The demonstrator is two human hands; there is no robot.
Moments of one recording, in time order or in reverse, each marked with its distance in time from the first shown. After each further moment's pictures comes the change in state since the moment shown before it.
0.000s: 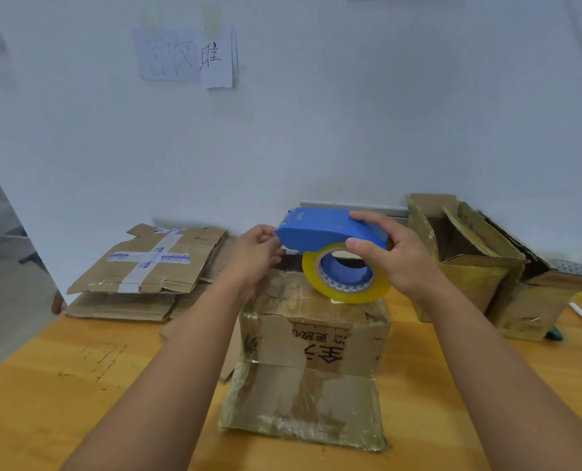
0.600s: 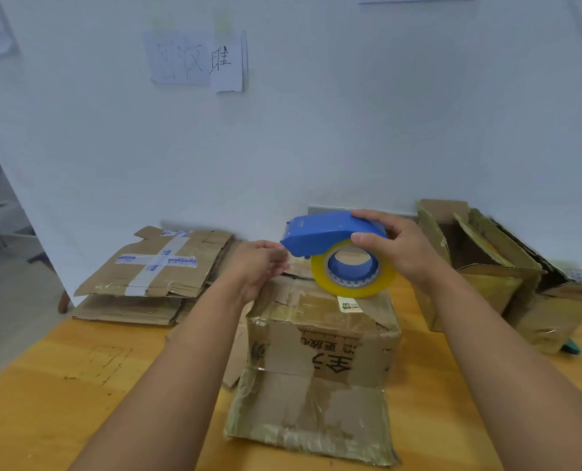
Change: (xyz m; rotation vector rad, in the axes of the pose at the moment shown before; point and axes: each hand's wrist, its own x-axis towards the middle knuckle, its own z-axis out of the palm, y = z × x) left_hand 0.007 0.002 -0.011 -0.127 -0.031 -0.205; right_hand 0.041 0.016 -0.007 0.017 -0.076 0.023
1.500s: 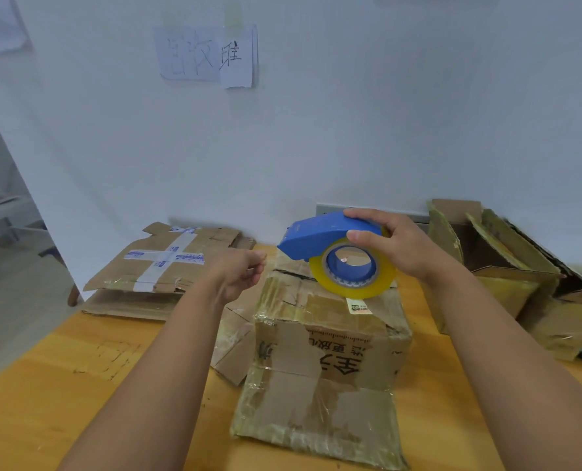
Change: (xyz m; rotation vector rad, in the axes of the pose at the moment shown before) left_hand 0.025 -0.016 -0.045 -0.033 0.072 -0.170; right_hand 0.018 -0.003 0.007 -0.173 -0.131 0.033
